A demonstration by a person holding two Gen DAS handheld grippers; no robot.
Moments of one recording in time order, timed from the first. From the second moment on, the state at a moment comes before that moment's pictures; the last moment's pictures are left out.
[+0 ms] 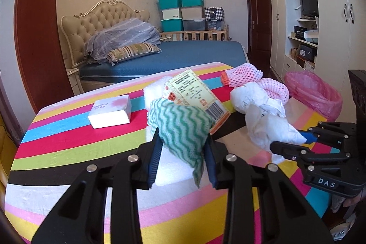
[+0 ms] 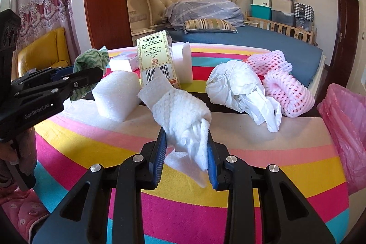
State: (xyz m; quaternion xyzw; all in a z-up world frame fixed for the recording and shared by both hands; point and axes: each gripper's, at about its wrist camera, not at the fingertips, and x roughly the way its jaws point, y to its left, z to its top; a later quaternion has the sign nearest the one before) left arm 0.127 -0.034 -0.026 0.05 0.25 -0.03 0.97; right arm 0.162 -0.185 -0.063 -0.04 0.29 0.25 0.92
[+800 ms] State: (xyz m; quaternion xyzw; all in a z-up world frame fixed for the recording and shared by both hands) left arm 0.109 -0.056 -0.037 0.07 0.22 -0.05 0.97; right arm 0.166 -0.203 -0.073 0.01 0.29 0.25 0.92
